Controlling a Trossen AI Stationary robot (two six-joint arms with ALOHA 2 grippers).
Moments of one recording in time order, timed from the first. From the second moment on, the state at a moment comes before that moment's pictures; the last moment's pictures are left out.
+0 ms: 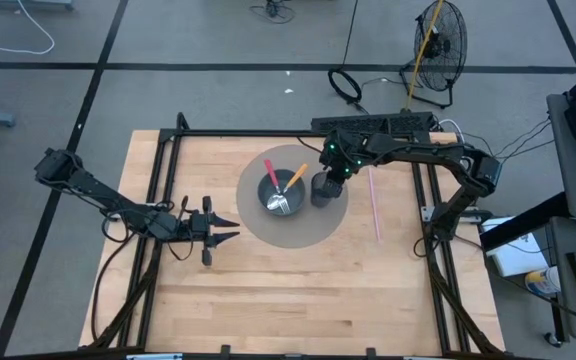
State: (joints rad) left arm -0.44 0.91 0.16 0.65 -0.51 -0.03; right arm -0.48 1.65 1.13 -0.60 -0.18 0.02
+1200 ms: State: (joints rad) left arm -0.44 0.91 0.16 0.61 -0.51 -0.06; right arm -0.48 1.64 1.21 -0.65 -0.23 0.04
